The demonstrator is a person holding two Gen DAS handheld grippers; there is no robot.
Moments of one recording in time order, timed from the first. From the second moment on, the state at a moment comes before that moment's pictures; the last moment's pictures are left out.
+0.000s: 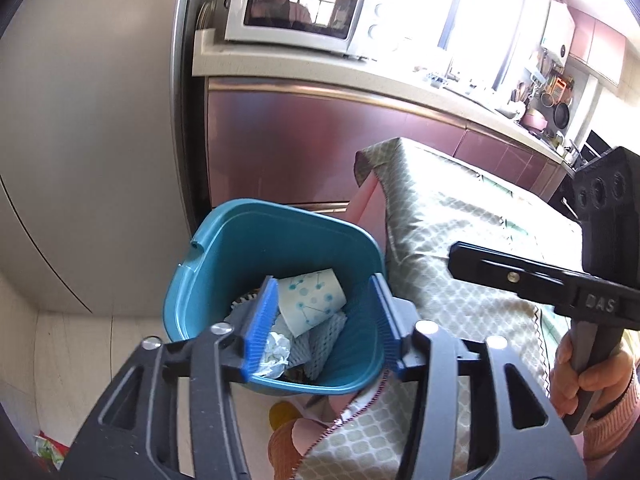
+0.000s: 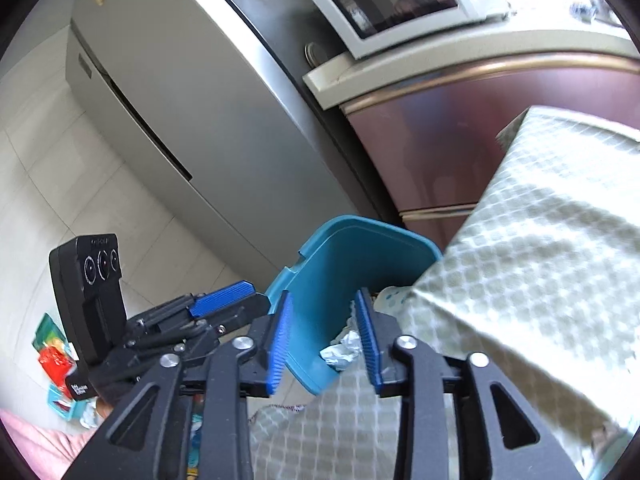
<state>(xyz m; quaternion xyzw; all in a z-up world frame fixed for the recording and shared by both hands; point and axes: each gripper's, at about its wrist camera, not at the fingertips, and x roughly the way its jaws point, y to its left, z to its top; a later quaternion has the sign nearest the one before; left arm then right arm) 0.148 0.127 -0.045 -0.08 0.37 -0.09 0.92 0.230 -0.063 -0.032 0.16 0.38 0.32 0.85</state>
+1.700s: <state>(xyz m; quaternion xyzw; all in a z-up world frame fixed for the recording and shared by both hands) 0.010 0.031 0.023 -0.01 0.16 -0.08 0.98 0.000 -0.188 0.001 0.05 0.13 -0.03 0.99</state>
